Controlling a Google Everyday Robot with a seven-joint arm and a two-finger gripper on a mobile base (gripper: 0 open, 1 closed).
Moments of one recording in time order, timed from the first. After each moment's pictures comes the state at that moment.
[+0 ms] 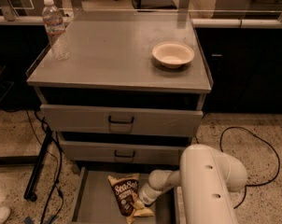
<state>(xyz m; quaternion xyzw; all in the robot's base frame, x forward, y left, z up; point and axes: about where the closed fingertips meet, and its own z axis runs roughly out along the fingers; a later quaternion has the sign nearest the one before) 0.508 0.009 0.122 -0.51 0.83 0.23 0.09</state>
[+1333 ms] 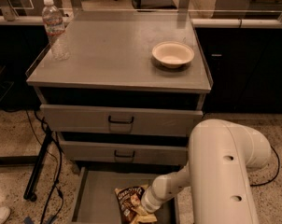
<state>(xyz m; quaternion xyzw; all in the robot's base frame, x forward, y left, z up) 0.447 0.001 0.240 -0.50 0.83 0.20 0.11</state>
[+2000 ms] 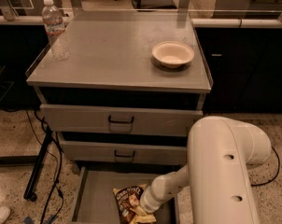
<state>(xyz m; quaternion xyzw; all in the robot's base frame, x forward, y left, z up) 0.442 0.005 0.250 -0.51 0.83 0.20 0.11</state>
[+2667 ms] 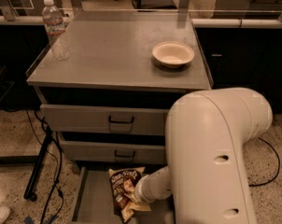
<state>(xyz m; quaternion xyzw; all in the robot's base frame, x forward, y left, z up) 0.461 0.023 0.354 -0.50 0.83 0.16 0.19</state>
